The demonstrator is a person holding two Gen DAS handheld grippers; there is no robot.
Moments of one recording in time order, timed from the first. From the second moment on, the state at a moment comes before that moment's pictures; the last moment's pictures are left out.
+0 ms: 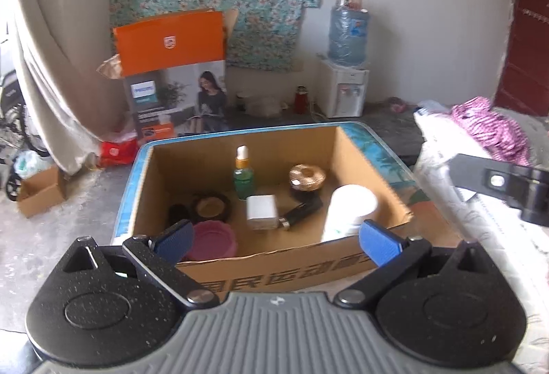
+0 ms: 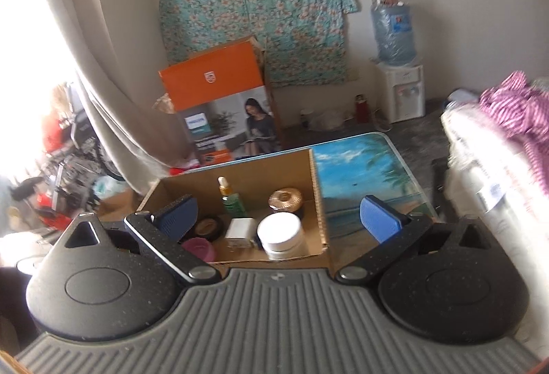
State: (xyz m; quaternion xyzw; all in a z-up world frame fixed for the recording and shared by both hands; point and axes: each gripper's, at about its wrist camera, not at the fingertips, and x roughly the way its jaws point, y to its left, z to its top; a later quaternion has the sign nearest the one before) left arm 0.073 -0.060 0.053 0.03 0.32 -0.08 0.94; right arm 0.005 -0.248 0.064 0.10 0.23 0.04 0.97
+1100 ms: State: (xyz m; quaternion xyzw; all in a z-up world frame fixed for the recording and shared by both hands) left arm 0.110 -0.018 0.017 0.03 0.38 0.03 0.92; right arm 0.089 -0.177 -0.004 0.01 0.36 0.02 0.93
